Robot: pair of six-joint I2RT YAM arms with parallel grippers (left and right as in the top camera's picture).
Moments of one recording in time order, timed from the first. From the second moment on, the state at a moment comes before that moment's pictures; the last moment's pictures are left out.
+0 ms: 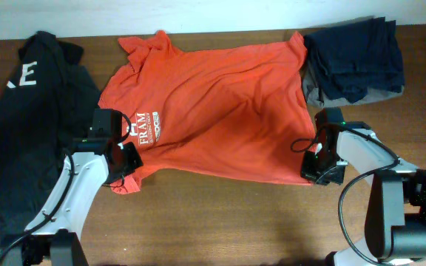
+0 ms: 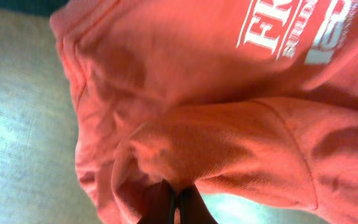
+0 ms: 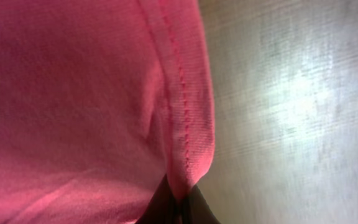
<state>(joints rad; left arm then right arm) -0.02 1.52 0.95 -0.80 -0.03 -0.45 -0.02 1.74 0.95 -0.91 -0.02 0.34</state>
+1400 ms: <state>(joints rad) -0.20 1.42 1.29 -1.39 -0.16 -0.40 -0.11 1.44 1.29 -1.46 -0.02 0.30</state>
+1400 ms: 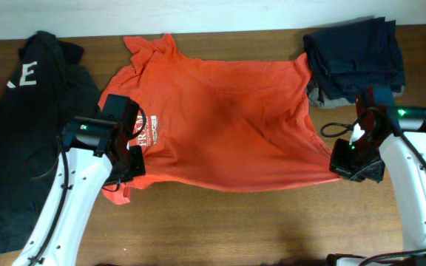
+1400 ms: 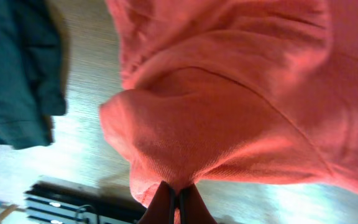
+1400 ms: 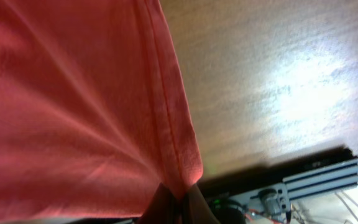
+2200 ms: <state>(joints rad) -0.20 1.57 1.28 -1.00 -0.33 -0.40 -0.11 1.55 1.29 -1.08 -0.01 0.24</state>
